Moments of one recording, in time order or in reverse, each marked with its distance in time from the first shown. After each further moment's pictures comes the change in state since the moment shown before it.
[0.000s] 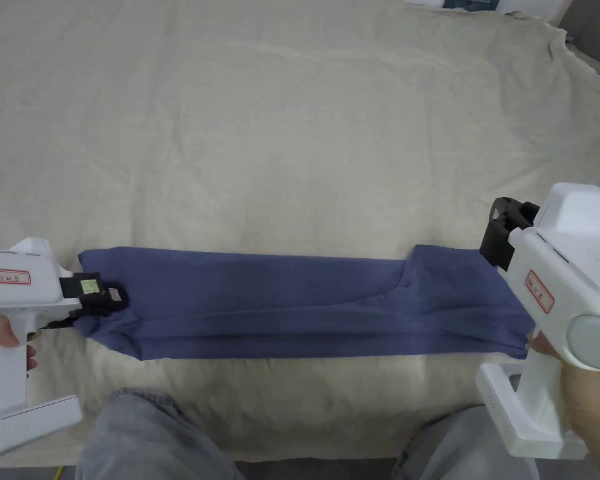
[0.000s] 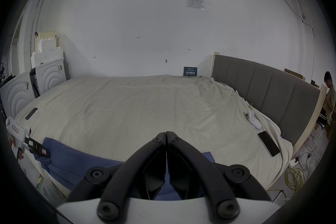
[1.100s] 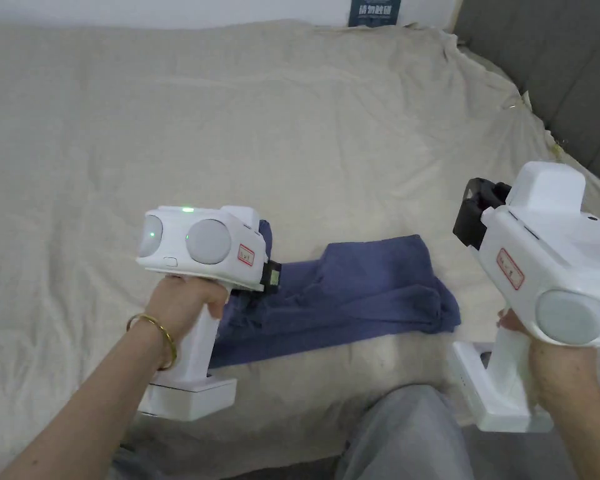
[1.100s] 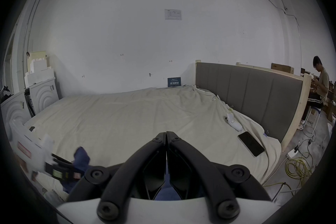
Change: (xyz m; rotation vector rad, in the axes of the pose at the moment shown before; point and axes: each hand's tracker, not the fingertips) left arm 0.300 -0.102 -0.101 -0.086 -0.013 -0.677; right arm 0.080 -0.002 0.055 0.097 -0.081 -0.105
